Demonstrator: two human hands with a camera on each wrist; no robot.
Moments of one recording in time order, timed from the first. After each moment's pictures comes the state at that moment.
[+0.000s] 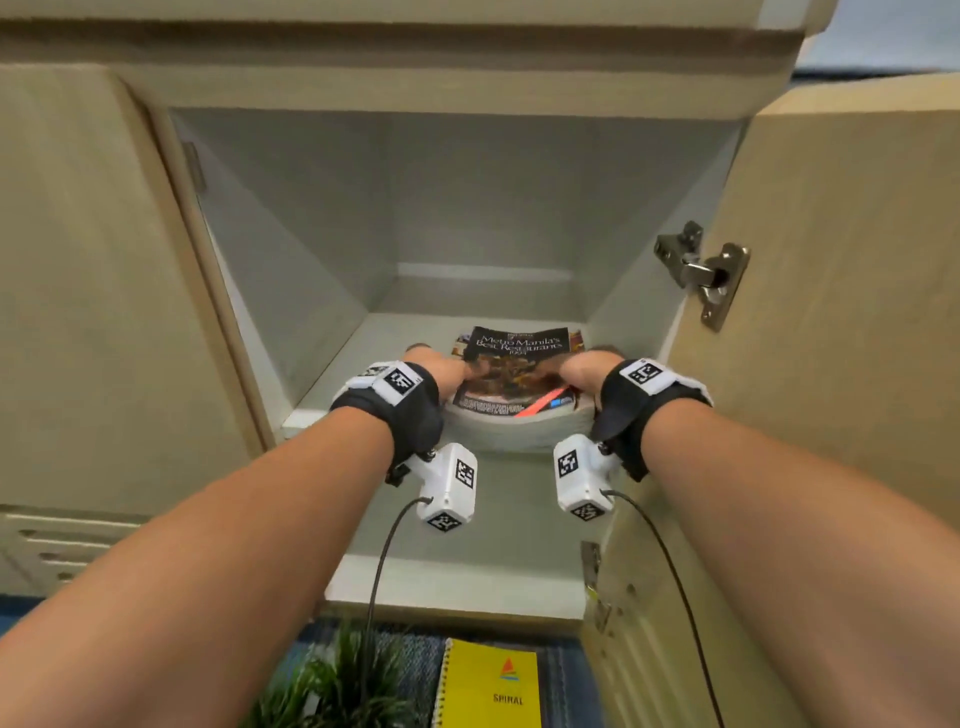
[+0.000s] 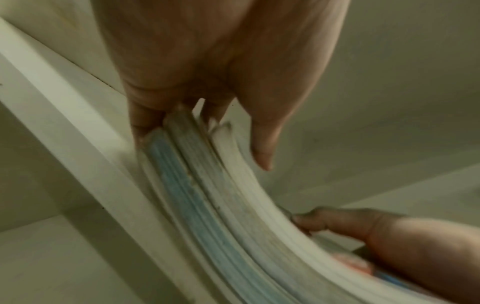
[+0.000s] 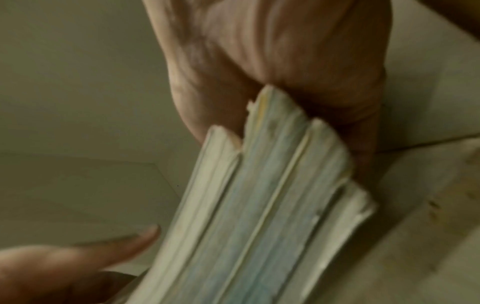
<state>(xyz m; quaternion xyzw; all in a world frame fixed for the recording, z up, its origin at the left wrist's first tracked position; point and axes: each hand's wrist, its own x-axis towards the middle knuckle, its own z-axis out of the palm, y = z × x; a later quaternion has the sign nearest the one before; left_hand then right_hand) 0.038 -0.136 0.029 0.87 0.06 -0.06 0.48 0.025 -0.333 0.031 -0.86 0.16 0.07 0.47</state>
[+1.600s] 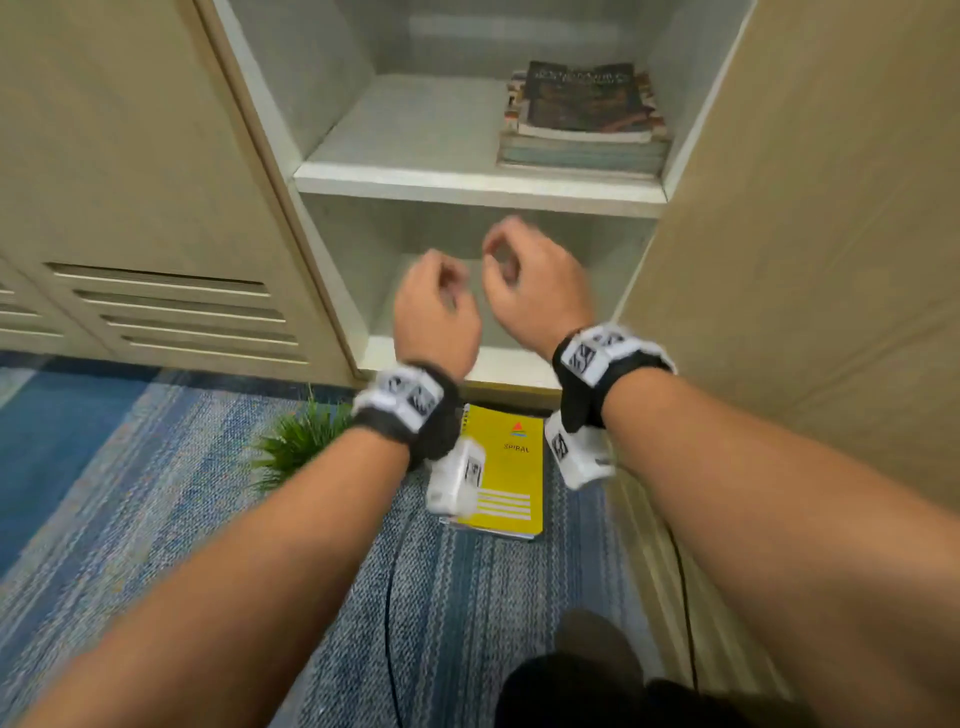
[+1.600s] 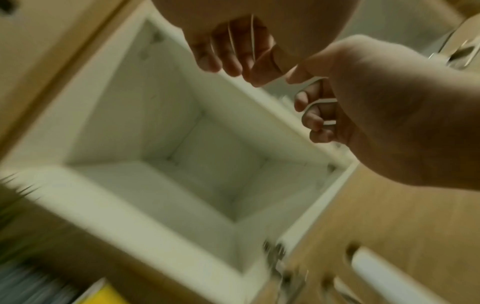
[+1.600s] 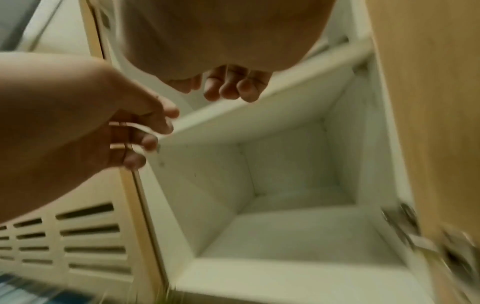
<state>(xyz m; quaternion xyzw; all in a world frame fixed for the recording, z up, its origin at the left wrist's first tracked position) -0.116 -0.121 -0.131 0.84 -0.04 0.29 0.46 -0.122 -0.242 -0.089 -0.92 -0.11 -0.24 0.30</state>
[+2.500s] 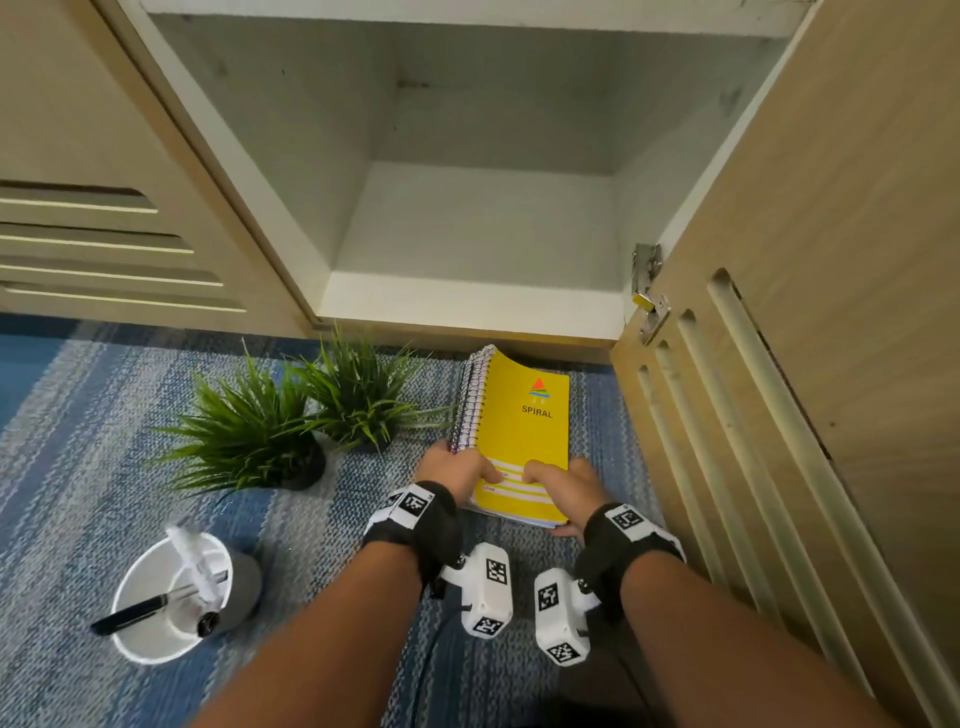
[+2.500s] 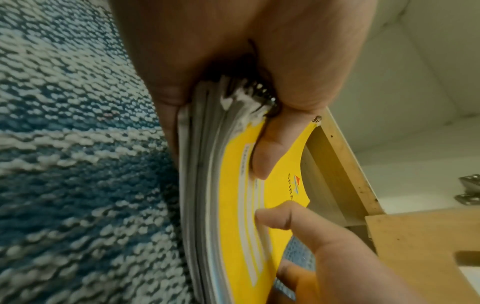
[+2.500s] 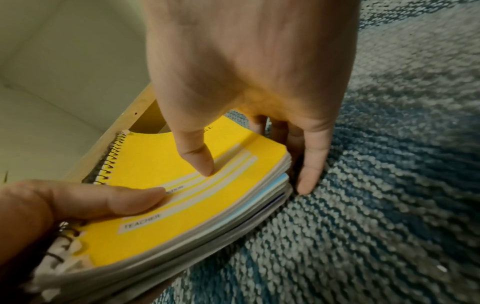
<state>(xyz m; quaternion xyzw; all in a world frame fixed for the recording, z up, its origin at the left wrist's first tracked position) -0.153 -0.121 -0.371 0.74 0.29 -0.29 0.53 -0.188 -0.284 -0.410 -0.67 0.39 0.27 0.57</state>
